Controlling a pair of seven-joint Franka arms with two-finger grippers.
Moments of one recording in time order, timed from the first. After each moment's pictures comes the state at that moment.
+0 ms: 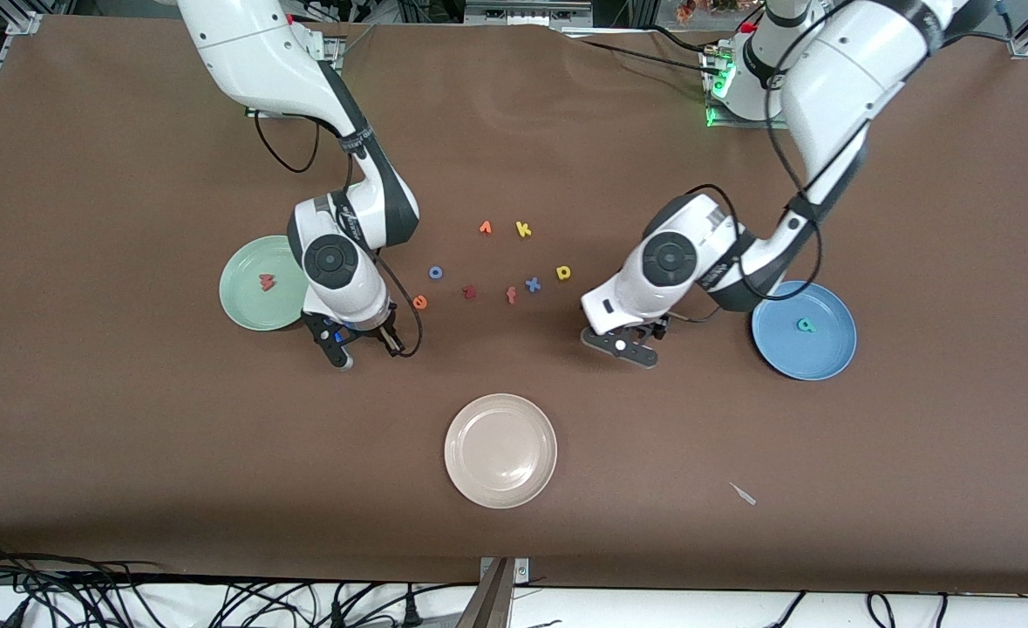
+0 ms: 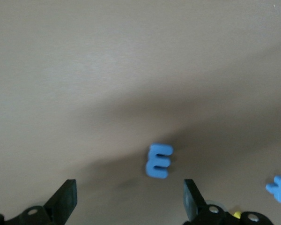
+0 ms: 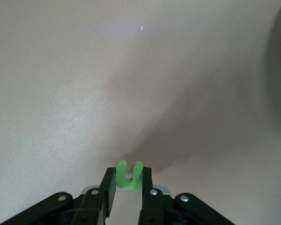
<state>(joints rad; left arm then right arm) -0.05 0.72 -0.55 -1.71 0.40 2.25 -0.42 0.64 0.62 -0.21 -1.78 0.13 2.37 1.26</state>
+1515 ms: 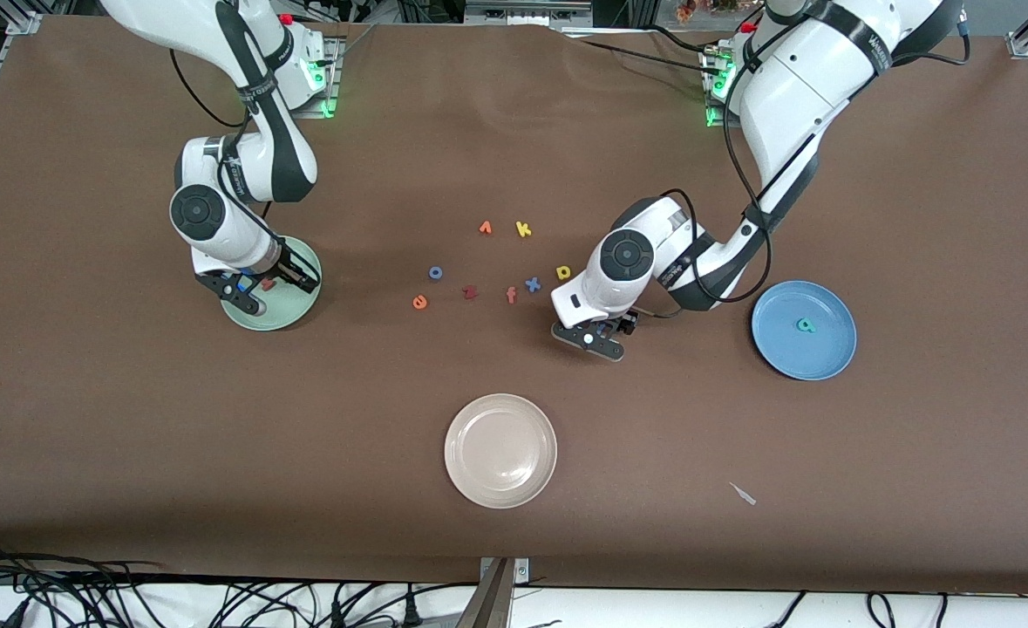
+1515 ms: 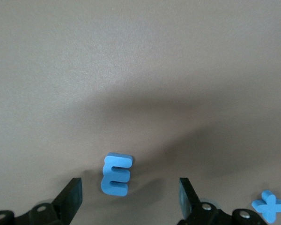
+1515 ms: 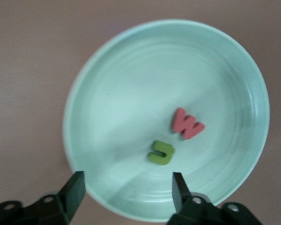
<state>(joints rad) -0.13 0.78 -0.51 -1.70 0.41 2.31 -0.45 0.64 0.30 -0.39 -2.23 0.13 2.36 0.70</state>
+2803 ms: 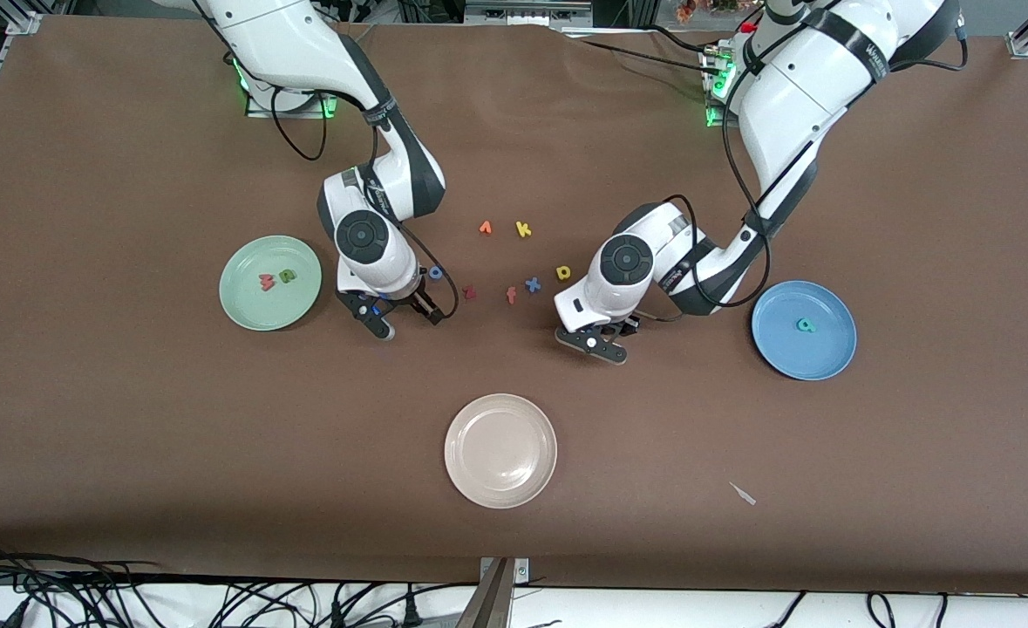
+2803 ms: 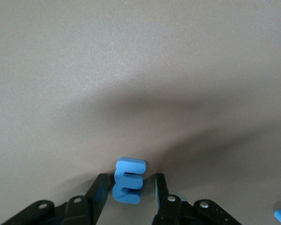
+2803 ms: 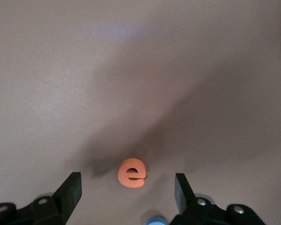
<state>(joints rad) -0.13 0.80 -0.50 -1.69 0.44 2.31 -0.46 0.74 0.60 -0.17 -1.89 0.23 2.42 1.16</state>
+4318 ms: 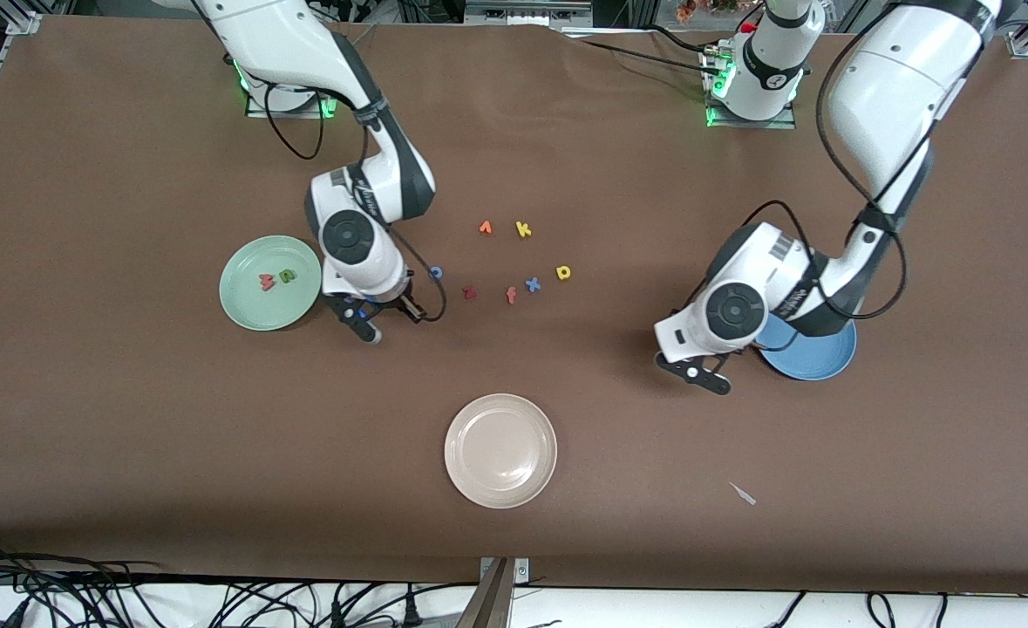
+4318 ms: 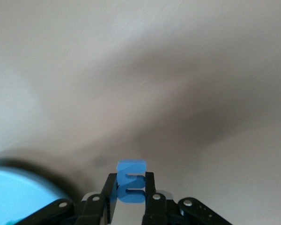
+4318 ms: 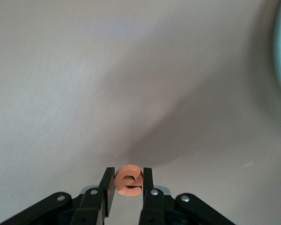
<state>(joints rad) 0.14 0.68 -0.51 -1.66 0.45 1.93 -0.06 0.75 0.52 -0.31 -1.88 0.23 2.26 0.99</state>
